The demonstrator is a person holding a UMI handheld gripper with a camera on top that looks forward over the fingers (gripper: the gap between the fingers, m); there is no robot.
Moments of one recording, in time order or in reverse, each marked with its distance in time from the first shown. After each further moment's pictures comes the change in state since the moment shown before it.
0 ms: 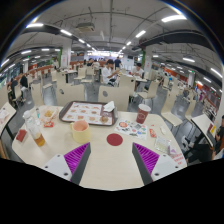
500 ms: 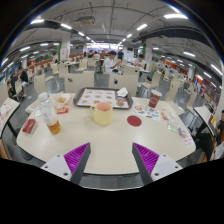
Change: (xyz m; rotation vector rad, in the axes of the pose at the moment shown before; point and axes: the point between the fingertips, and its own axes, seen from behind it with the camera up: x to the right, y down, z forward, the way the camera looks) arm -0.120 0.073 -0.030 -0.095 0.005 0.015
